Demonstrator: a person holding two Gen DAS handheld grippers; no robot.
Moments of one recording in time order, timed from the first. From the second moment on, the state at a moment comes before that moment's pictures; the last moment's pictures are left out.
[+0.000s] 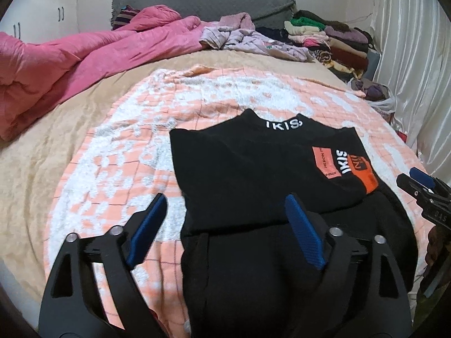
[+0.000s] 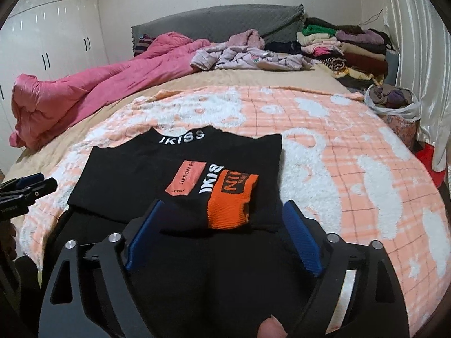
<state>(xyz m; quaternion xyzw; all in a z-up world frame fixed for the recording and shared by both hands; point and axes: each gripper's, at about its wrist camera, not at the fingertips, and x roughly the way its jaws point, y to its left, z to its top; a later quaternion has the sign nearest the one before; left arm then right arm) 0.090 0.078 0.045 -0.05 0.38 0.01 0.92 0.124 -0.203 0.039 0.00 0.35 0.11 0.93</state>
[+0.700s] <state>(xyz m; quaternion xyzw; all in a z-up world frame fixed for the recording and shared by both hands) 0.045 0.119 0.071 -0.07 0.36 0.04 0.93 0.082 -0.214 0.065 -0.02 0.32 0.12 0.94</state>
